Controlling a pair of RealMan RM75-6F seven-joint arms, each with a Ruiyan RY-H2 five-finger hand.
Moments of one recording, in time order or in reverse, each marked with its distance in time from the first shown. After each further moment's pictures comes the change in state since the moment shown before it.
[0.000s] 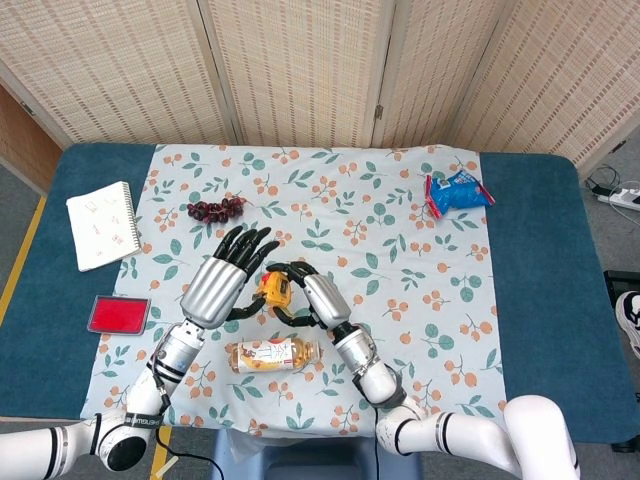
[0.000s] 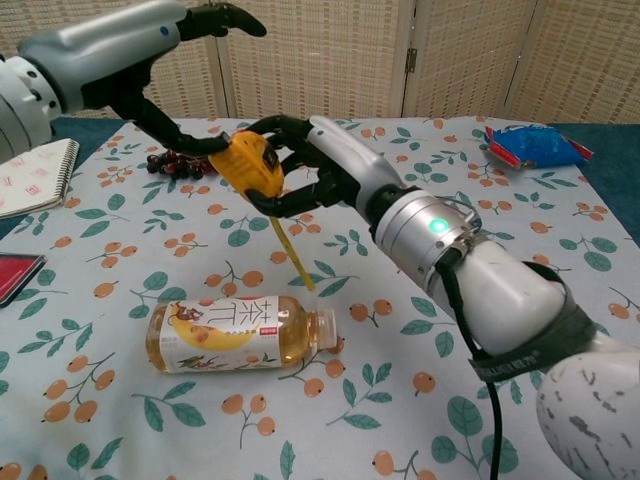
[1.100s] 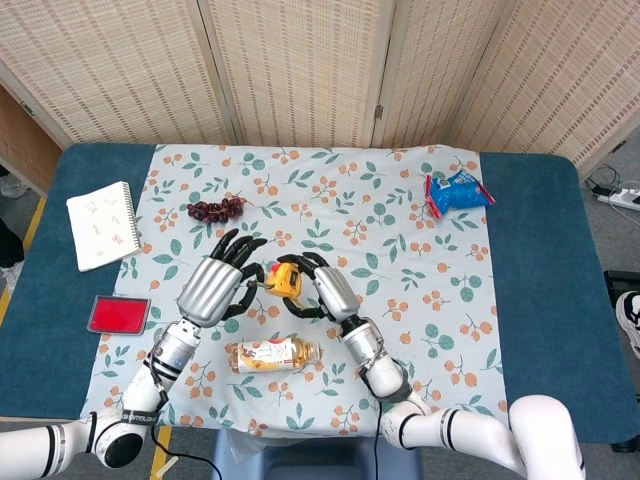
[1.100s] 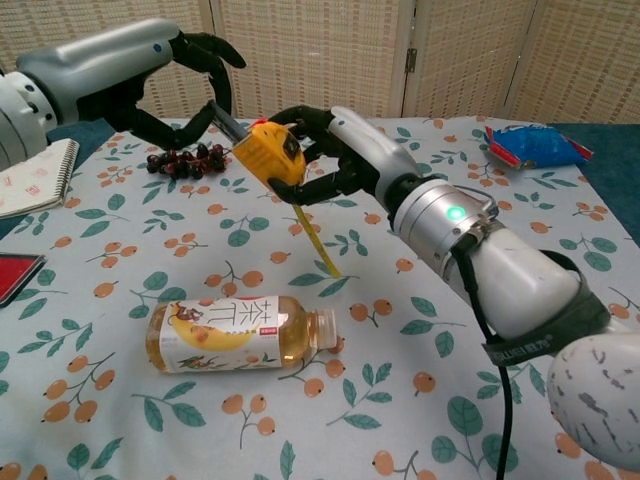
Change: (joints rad) left arm 0.000 0.003 0.014 0.035 -0.016 -0.005 -0.046; right arm -0.013 0.024 0.017 0.012 0.012 0.005 -0.014
